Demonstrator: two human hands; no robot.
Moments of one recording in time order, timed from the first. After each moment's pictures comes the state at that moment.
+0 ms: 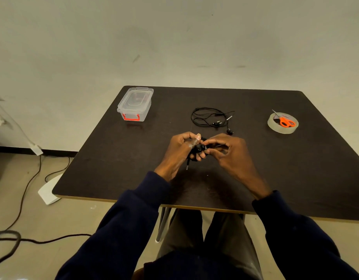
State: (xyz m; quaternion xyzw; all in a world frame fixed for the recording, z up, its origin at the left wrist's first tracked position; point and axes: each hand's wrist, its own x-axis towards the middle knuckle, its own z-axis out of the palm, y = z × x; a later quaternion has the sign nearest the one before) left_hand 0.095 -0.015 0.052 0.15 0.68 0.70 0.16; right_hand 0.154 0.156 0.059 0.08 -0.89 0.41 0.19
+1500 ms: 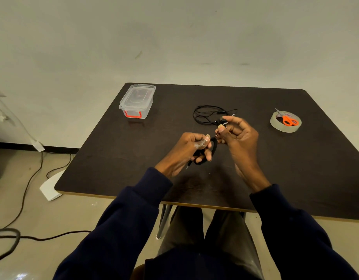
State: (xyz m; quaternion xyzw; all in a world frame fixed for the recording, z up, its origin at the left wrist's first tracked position) left_hand 0.102 -0.014 0.065 0.22 0.67 0.66 0.25; right_hand 0.143 0.148 0.064 -0.04 -0.65 0.71 0.27
